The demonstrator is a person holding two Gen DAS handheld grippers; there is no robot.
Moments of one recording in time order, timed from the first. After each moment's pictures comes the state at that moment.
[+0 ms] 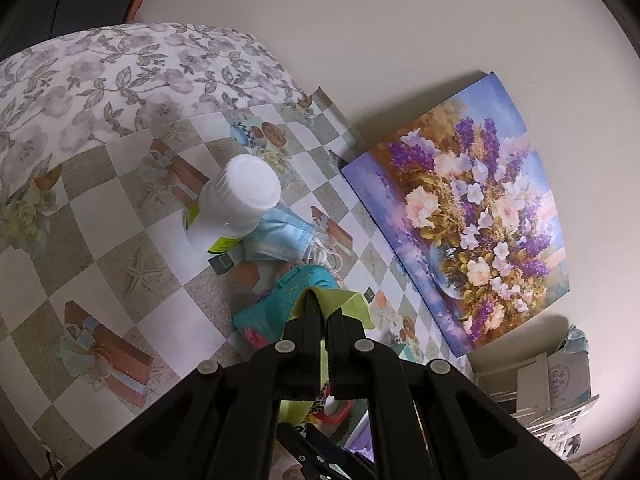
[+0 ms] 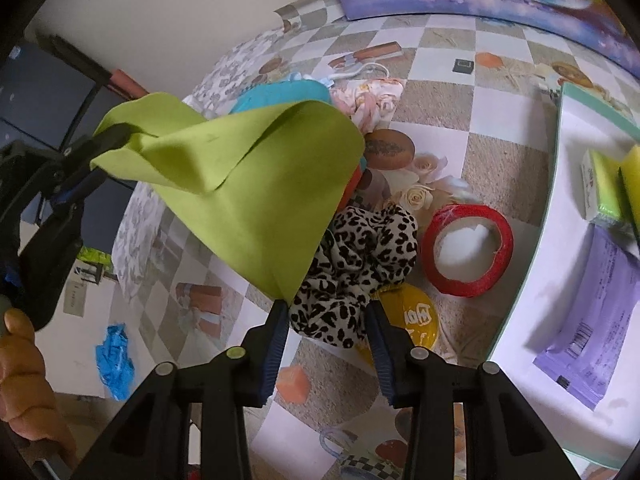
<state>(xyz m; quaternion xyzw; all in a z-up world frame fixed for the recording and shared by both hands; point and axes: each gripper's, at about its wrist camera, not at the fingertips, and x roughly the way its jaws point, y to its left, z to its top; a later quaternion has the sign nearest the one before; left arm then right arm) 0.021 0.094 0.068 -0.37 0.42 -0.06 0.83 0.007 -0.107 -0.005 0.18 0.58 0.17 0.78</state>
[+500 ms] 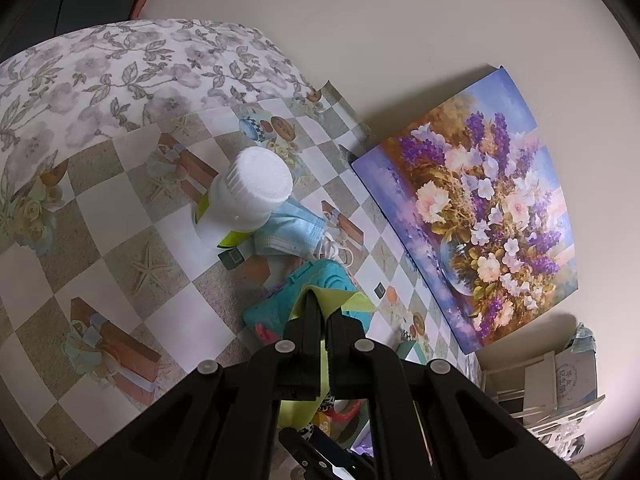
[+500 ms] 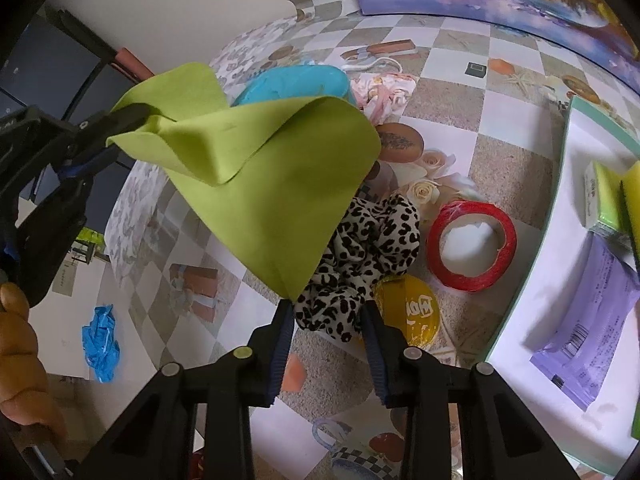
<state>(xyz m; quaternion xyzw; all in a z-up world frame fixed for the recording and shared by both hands) 0.021 0.093 0.063 -0.36 0.44 -0.05 0.82 0.004 -0.098 -0.005 0.14 0.59 0.18 0.78</state>
